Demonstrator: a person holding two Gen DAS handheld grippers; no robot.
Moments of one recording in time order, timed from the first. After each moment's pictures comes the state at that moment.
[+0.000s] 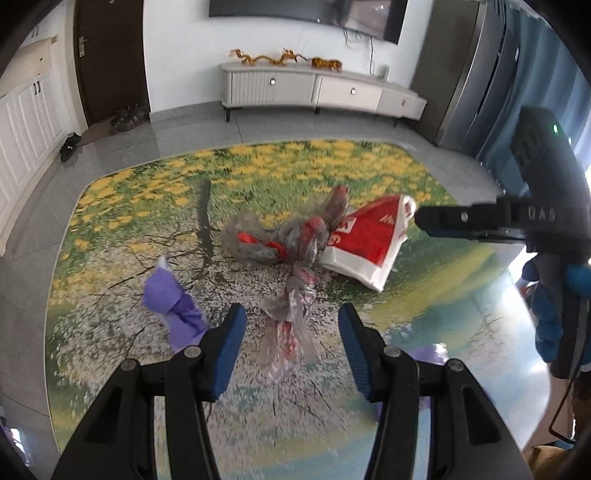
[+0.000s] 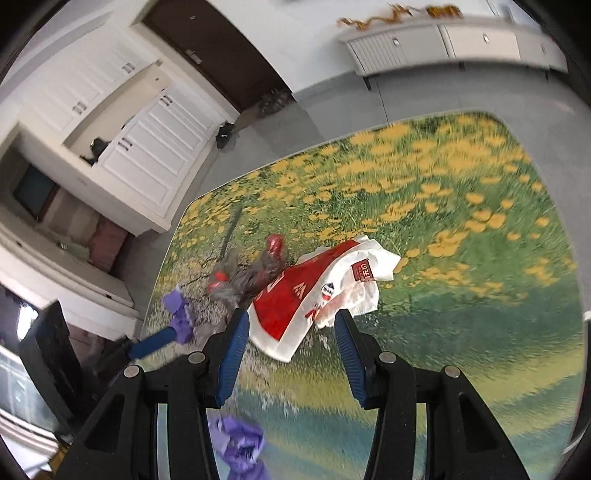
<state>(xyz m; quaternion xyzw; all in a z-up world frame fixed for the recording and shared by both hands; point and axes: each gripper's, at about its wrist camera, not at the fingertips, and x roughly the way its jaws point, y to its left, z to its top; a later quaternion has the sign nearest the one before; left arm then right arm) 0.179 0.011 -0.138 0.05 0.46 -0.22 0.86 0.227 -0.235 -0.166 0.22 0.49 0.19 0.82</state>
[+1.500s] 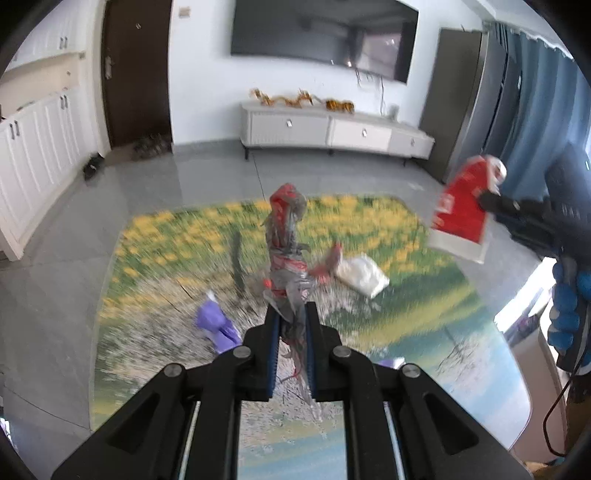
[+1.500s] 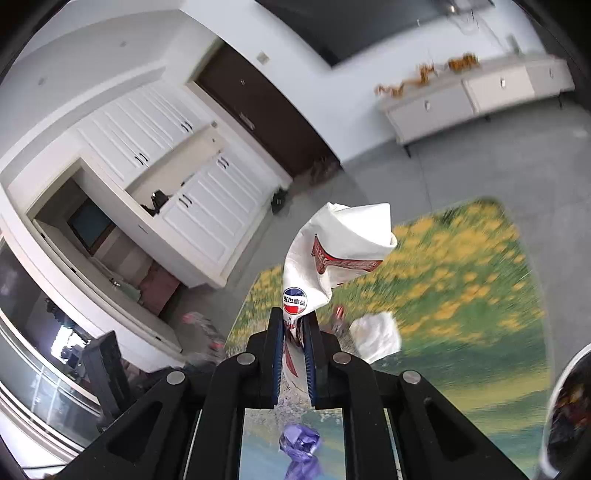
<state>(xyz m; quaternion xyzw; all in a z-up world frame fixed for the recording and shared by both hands) 0.140 0.042 -0.052 0.02 0.38 -0.19 0.91 0.151 -0.302 -0.058 0.27 0.33 0.25 0.87</state>
